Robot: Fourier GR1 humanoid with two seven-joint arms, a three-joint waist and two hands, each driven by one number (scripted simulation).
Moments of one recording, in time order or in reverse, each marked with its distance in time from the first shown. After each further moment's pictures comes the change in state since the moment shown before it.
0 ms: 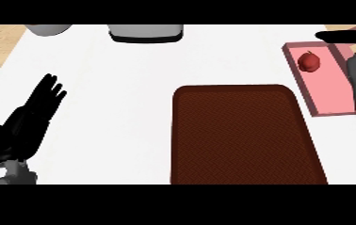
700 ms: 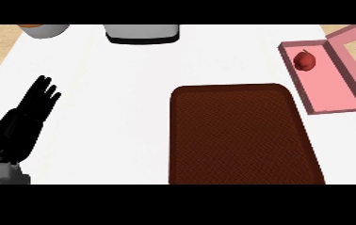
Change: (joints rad) left arm 0.013 0.015 0.026 -0.007 0.014 -0.015 0.010; right arm 0.338 -0.010 -0.107 -0.501 -0.337 0.150 -0.039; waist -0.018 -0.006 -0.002
